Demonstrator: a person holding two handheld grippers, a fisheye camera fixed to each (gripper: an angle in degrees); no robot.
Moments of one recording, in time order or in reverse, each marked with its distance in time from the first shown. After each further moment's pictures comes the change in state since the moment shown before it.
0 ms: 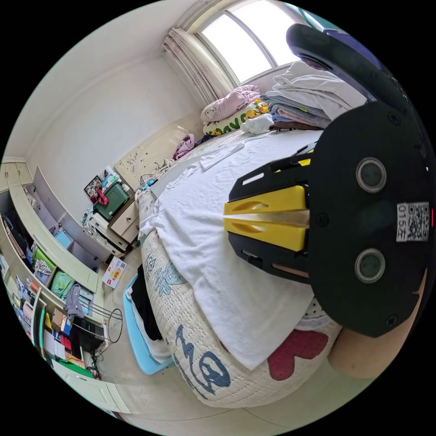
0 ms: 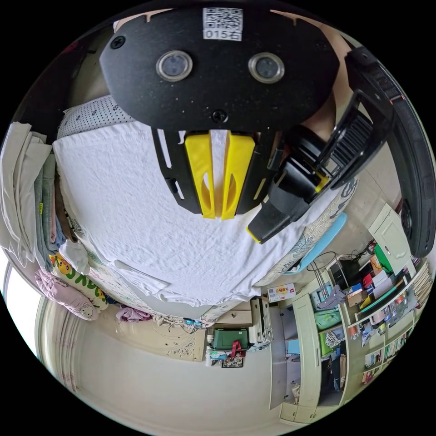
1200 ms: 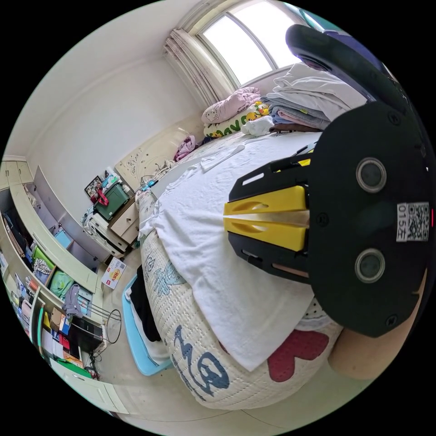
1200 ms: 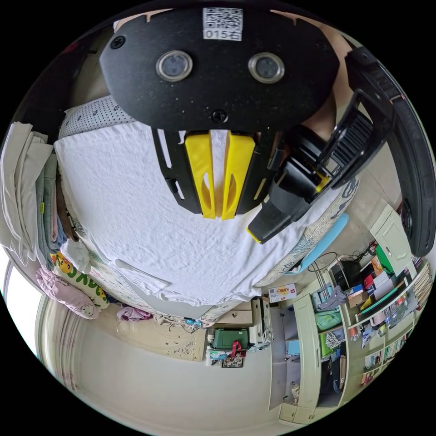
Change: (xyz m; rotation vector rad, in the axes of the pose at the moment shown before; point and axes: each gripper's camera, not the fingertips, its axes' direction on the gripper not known) left arm -0.009 -0.009 -0.004 0.001 0.016 -0.006; right arm -0.006 -0.007 -0.005 0.002 0.011 -0.003
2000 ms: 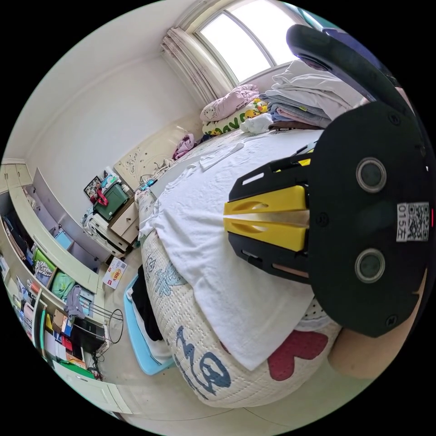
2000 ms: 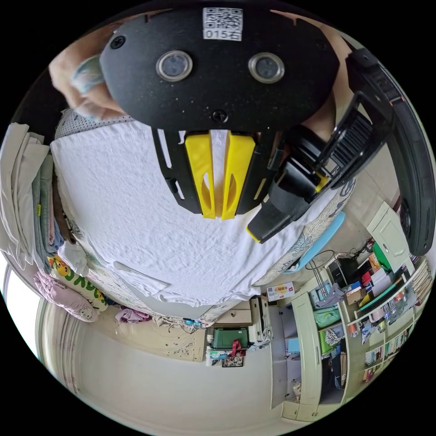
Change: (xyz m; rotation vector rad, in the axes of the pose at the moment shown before) left arm 0.010 -0.011 -0.008 0.000 -0.019 0.014; right arm 0.002 -0.010 -0.022 0.001 -0.028 0.015
